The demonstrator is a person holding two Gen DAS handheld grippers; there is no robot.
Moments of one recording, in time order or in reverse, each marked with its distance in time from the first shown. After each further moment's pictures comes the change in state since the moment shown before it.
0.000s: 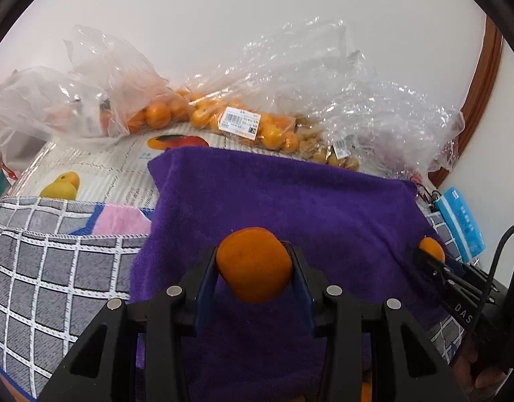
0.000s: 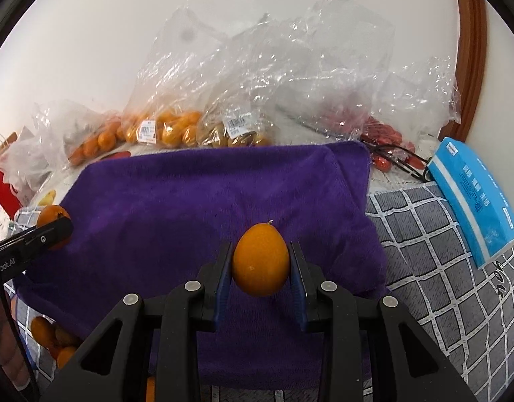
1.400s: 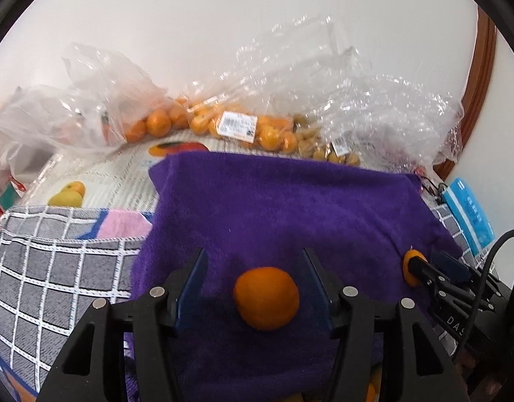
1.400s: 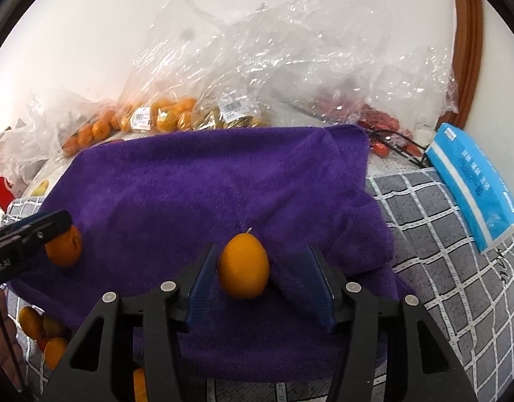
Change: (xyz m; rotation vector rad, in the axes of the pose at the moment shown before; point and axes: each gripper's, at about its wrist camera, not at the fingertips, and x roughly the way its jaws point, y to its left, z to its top) left arm -0.009 -0.010 -0.005 0.043 -0.048 0.063; right arm 0.004 -0.003 -0.015 0.004 0.006 -0.040
